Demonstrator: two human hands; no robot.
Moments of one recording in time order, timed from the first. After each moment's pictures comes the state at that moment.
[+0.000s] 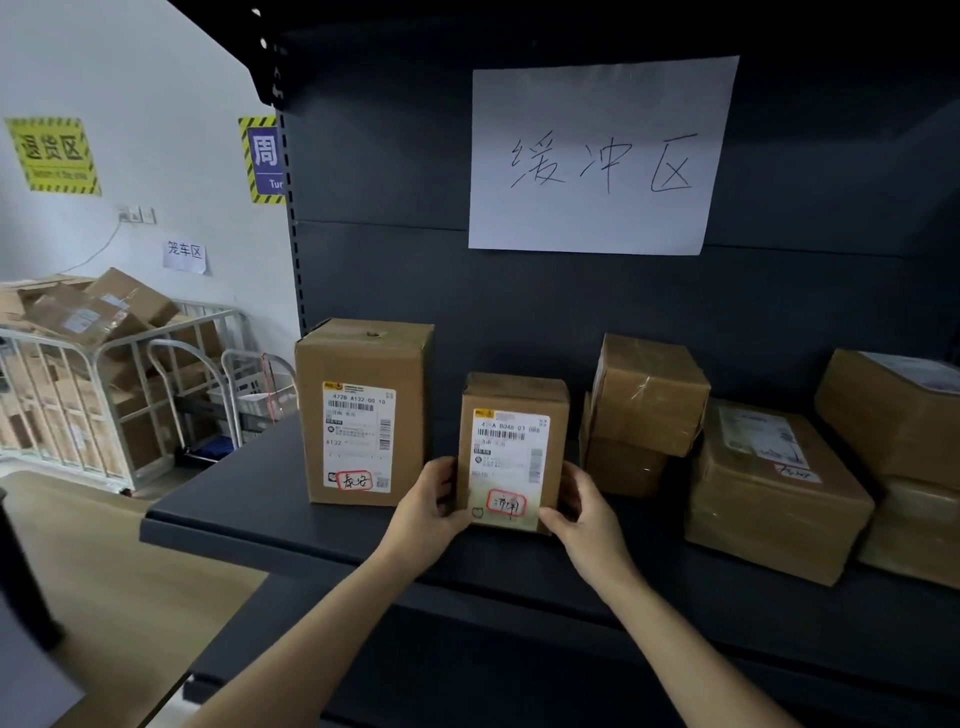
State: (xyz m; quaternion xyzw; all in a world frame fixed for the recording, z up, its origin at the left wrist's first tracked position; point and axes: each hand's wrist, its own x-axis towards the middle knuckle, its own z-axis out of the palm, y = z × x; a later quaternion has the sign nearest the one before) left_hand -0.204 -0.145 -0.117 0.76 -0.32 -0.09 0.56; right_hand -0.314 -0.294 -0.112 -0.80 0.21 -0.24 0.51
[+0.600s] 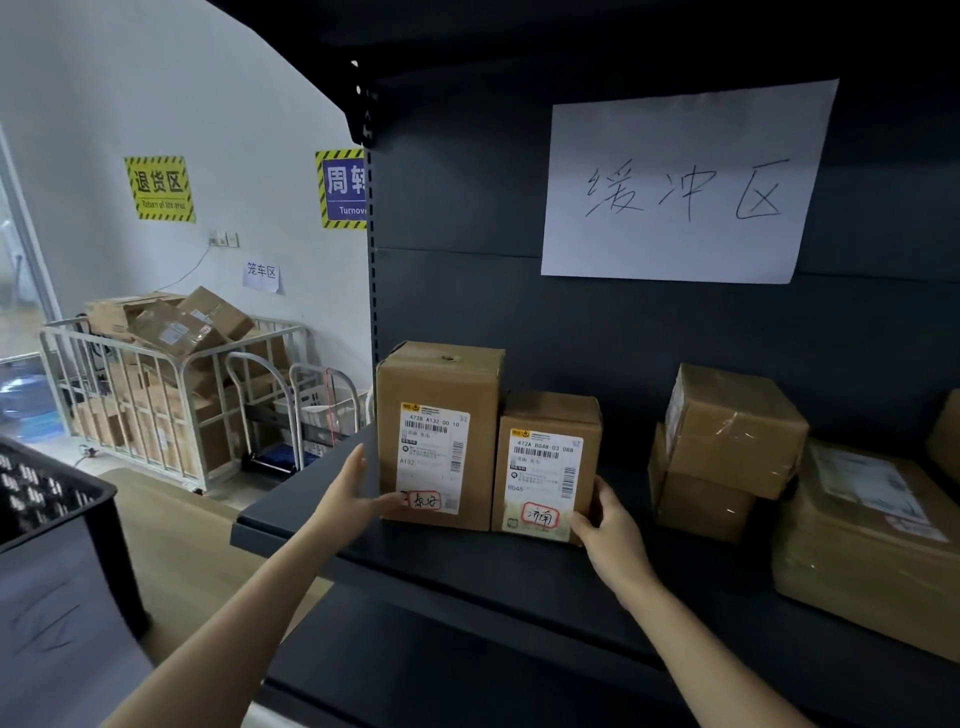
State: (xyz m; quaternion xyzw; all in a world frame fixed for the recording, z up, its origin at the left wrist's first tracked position) left_hand -0.101 -0.038 -0.109 0.81 -0.17 -0.06 0.55; right_hand -0.263 -0.272 -0.107 -0.81 0.21 -0.21 0.50
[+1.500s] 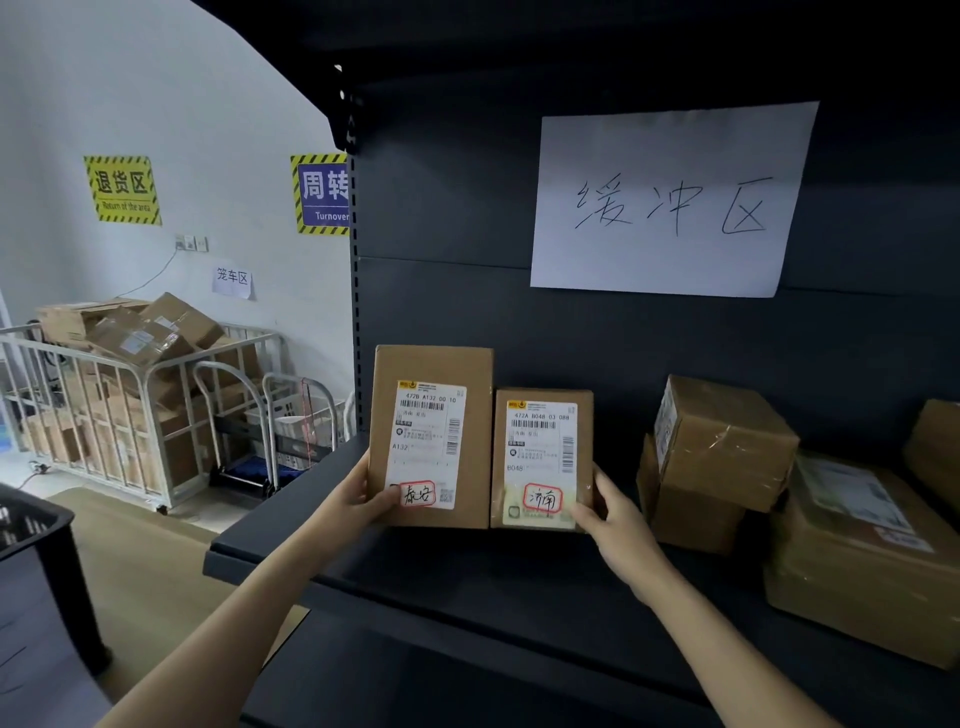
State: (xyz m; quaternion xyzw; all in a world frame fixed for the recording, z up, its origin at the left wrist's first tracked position) left_hand -0.092 -0.046 -0.100 0.71 -0.29 -0.13 0.62; right_hand -0.265 -0.282 -0.081 -0.83 0.18 -0.19 0.49
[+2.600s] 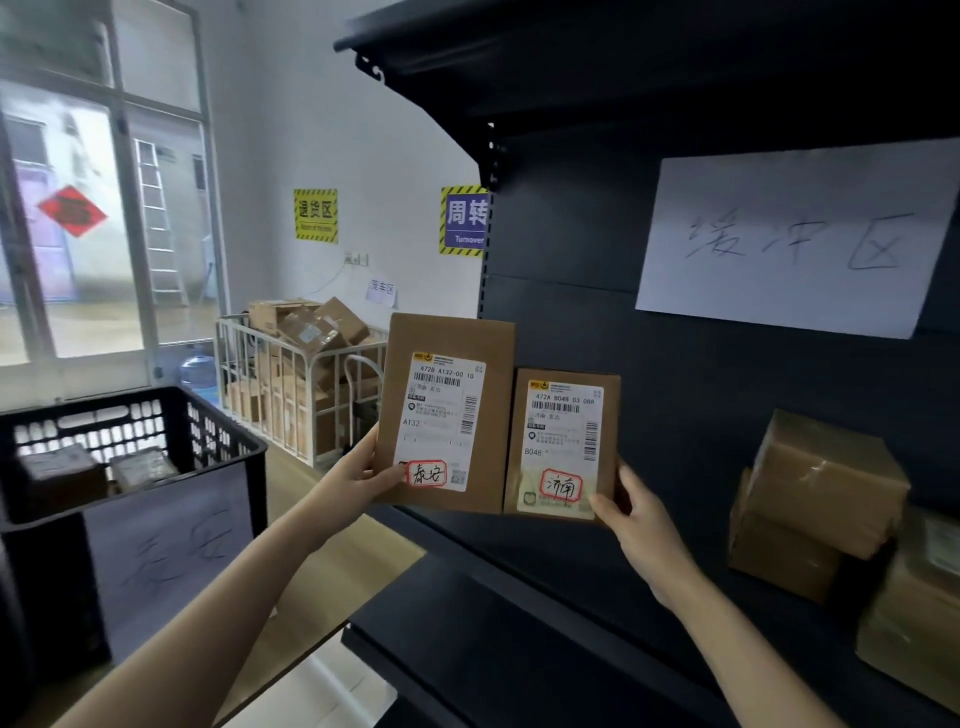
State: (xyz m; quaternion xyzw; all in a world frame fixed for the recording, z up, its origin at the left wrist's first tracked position) left_hand -0.200 0.058 -0.052 0.77 -0.23 -0.01 0.60; right_hand -0.290 -0.221 -0.051 -0.82 0.02 -0.16 0.54
